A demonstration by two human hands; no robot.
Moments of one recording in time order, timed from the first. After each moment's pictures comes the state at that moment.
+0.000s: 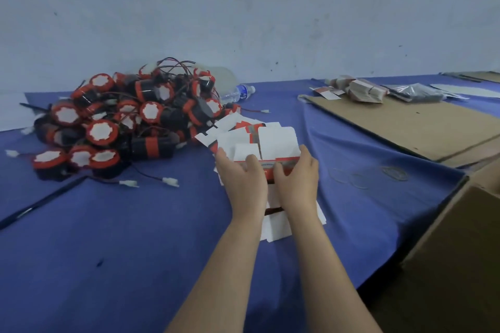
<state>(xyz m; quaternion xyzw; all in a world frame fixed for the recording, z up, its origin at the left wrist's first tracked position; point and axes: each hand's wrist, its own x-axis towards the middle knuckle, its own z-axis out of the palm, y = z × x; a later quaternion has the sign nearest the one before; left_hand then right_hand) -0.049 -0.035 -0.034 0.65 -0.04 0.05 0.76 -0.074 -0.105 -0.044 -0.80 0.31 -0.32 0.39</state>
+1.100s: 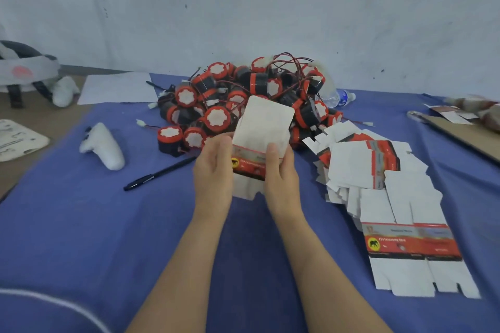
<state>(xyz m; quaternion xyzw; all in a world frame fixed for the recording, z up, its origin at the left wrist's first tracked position) 0.044 0.150 -0.063 0.64 -0.08 0.16 0.75 0.040 0.048 -0.079 -0.71 -0.01 -0.24 0.66</state>
